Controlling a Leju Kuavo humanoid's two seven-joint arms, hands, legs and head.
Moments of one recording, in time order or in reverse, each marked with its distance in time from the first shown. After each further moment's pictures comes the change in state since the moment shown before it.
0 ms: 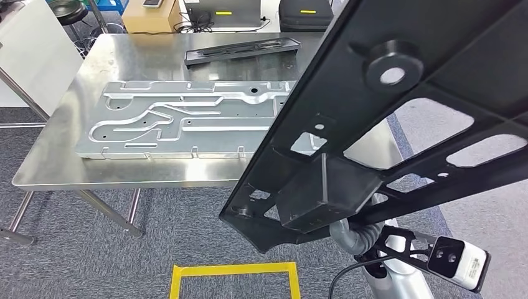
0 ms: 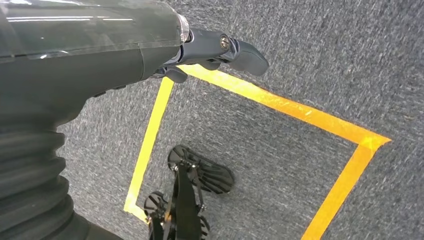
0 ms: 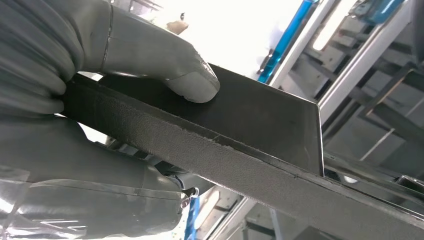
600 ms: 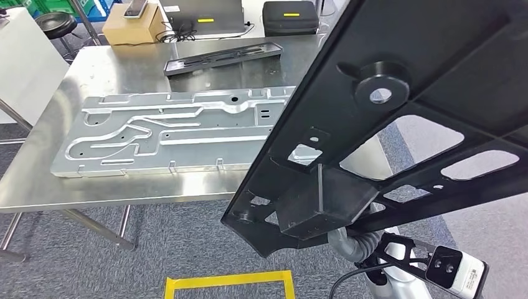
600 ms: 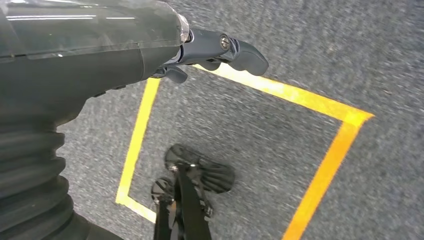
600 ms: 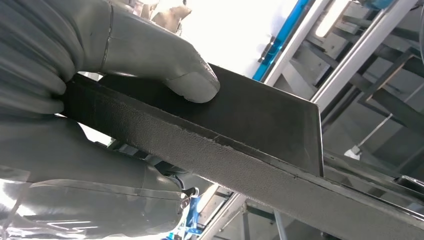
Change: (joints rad) left arm 0.008 0.000 0.000 0.000 -0.002 -0.011 -0.013; right arm 0.032 -0.001 0.000 -0.016 0.034 -0.005 -0.013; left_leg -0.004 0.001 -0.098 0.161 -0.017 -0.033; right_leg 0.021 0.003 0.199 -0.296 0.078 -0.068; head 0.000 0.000
